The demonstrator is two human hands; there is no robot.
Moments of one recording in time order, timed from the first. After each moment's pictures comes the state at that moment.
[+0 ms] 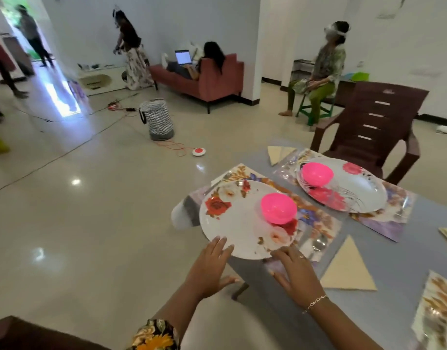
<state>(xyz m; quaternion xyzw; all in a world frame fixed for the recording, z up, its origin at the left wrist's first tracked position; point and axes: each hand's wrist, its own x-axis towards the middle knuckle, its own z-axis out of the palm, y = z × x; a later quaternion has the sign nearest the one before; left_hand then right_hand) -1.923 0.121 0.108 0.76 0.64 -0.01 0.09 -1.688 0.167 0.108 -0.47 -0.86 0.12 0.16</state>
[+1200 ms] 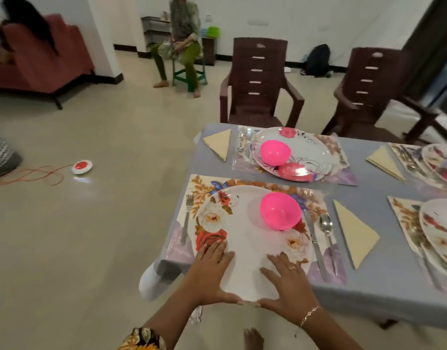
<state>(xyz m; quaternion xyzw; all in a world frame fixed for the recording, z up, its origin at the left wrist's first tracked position) -2.041 0.325 0.069 0.94 0.31 -0.09 0.11 -1.848 0.210 0.084 -0.74 -0.64 0.20 -0.07</state>
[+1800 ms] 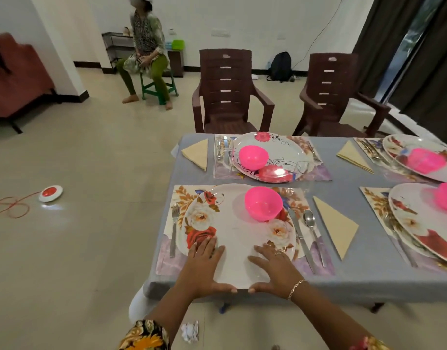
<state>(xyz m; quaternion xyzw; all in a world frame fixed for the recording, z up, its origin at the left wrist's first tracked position) -2.025 0.362 0.065 0.94 0.30 -0.06 0.13 -1.832 0.242 0.085 -0.74 -0.64 0.22 -0.01</state>
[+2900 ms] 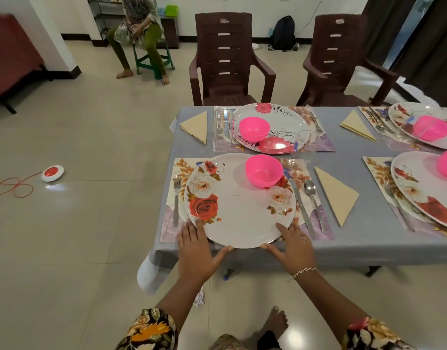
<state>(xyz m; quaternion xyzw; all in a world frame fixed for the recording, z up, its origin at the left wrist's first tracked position) -2.042 0.322 0.049 0.85 0.49 0.06 0.16 -1.836 0.204 0.066 -0.88 -0.45 0.12 0.09</state>
